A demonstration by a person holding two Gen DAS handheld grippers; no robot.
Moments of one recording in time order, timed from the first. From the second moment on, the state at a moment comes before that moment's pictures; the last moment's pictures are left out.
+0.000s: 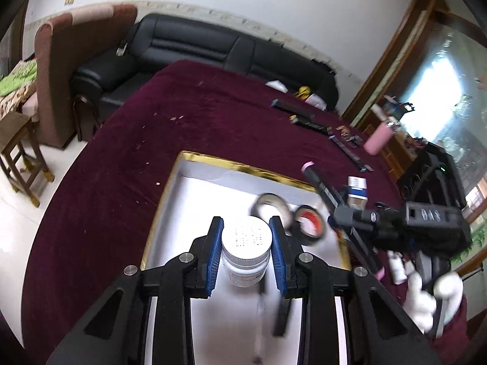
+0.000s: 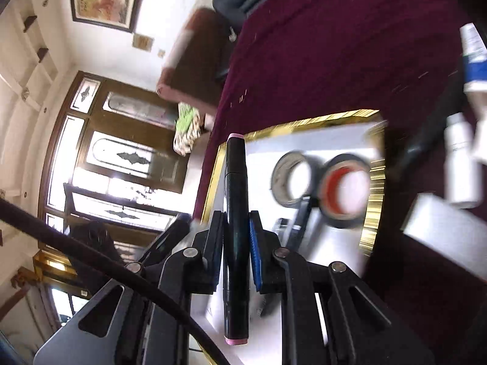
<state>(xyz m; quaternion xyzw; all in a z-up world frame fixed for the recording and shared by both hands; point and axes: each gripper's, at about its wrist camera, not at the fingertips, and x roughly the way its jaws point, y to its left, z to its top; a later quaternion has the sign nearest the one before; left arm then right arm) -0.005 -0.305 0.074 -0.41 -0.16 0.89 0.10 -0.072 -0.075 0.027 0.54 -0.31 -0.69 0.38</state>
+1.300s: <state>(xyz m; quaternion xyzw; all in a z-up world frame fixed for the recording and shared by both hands) 0.054 -0.202 0.106 -0.27 -0.16 0.92 0.22 0.051 0.028 0.135 0.28 -0.20 -0.90 0.26</state>
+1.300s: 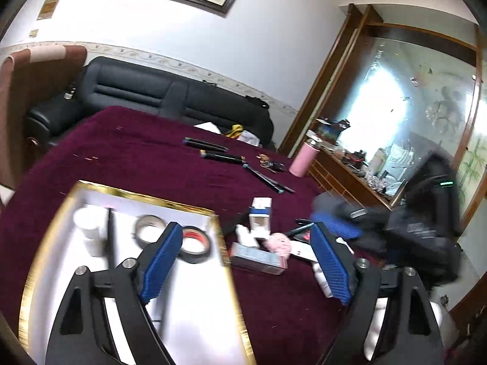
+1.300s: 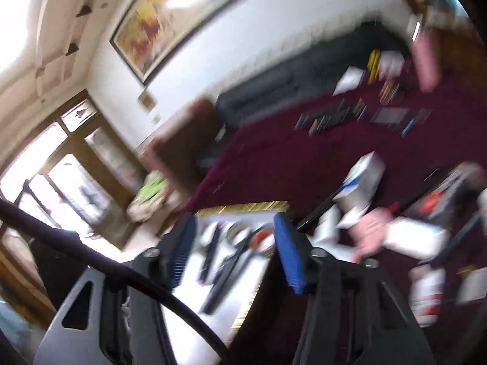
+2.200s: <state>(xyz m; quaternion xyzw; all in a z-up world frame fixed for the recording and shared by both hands) 0.080 -0.106 0.101 -0.31 -0.14 0.90 0.27 0.132 0.173 0.110 0.14 -0.27 -0.94 0.12</state>
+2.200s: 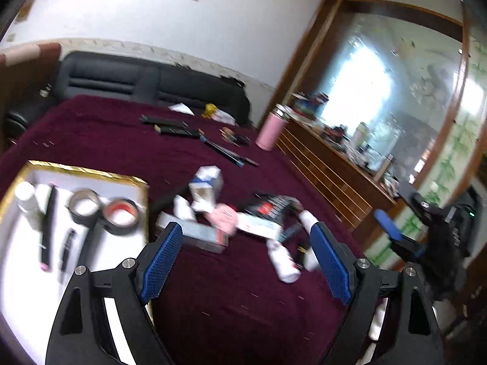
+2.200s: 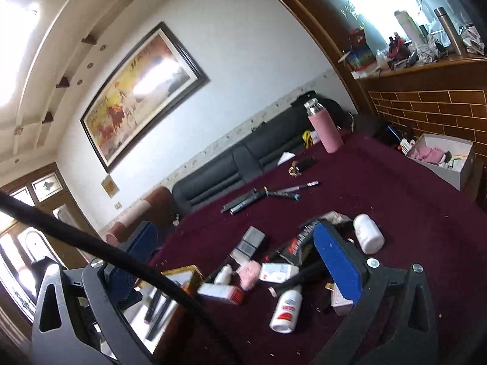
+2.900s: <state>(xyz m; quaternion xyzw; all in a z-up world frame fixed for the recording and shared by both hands) 0.075 -0.026 0.009 -0.45 -0.10 0.84 0.29 0.088 0.261 0.013 0.23 -0.45 -0.85 0.17</state>
